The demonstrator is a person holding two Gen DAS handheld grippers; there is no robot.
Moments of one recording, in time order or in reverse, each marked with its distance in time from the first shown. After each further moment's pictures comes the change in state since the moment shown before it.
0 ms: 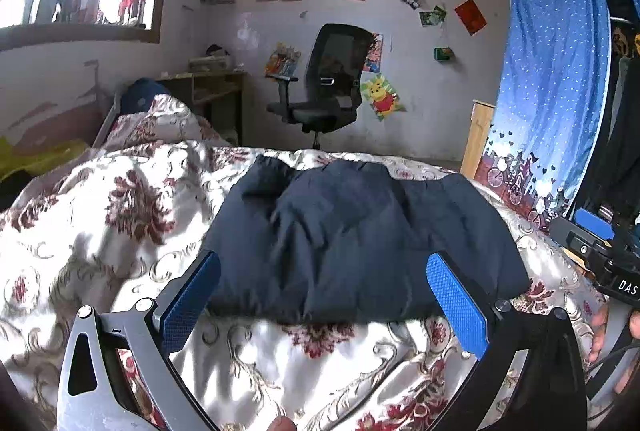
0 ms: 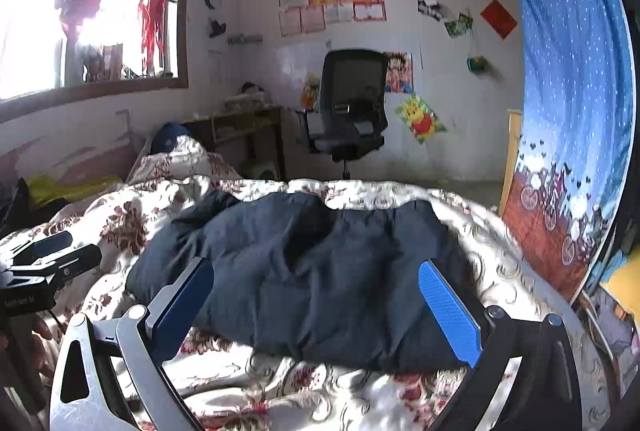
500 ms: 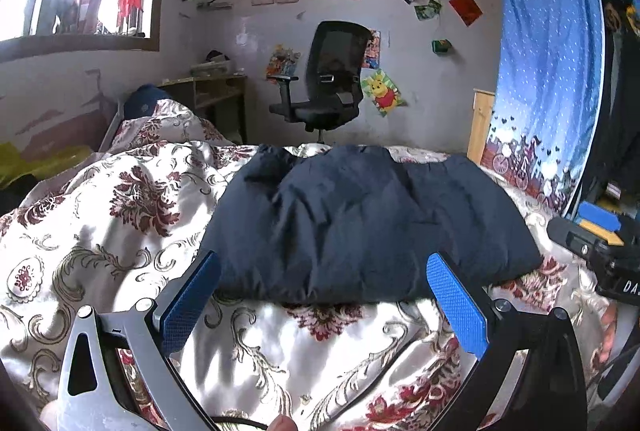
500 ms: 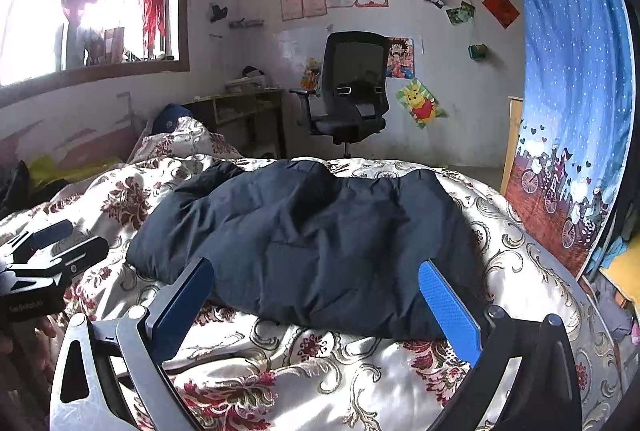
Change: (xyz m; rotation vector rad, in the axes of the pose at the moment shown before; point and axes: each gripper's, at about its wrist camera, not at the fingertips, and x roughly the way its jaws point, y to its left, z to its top) left arm 0.000 -0.007 -0.032 0.063 -0.007 0.025; right arm -0.003 0.011 -0.029 -0.015 0.030 -0.010
